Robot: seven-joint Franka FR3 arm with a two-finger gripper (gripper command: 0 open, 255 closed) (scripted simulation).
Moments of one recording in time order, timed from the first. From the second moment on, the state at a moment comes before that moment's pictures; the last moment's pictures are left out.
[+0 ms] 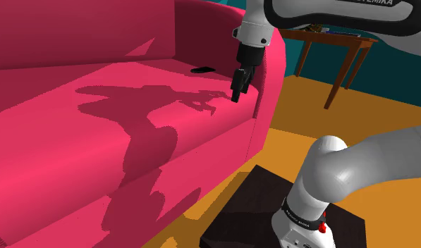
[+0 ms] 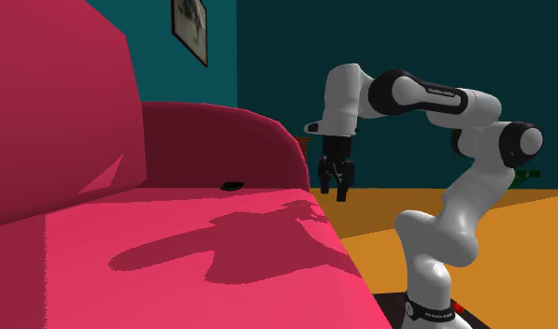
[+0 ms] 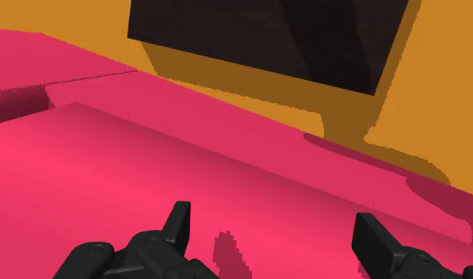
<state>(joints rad) 0.01 -0.83 0.05 -2.33 0.02 1.58 -0.11</state>
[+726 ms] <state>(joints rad) 0.11 -0.58 -0.20 -2.10 -0.10 1.59 -0.67</state>
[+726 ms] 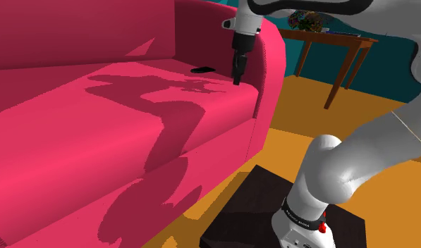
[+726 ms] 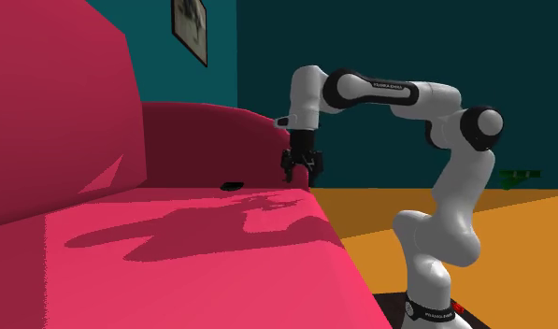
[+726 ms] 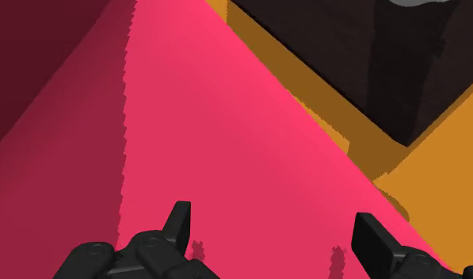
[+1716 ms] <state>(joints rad) 0.19 0.10 -0.45 -1.35 0.05 1.45 -1.63</state>
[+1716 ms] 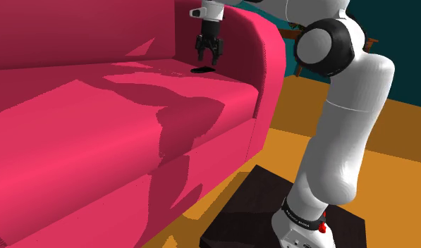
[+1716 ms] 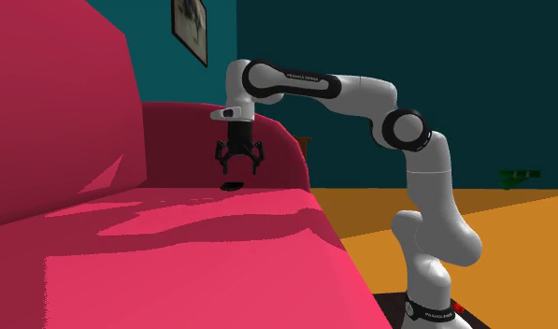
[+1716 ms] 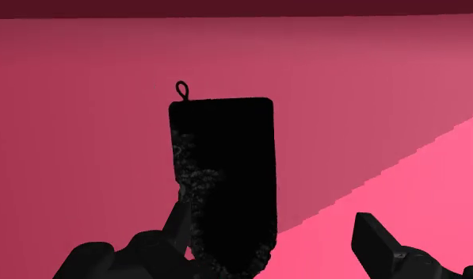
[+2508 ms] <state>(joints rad) 0.18 0.17 -0.44 -1.36 0.08 1.52 -1.74</state>
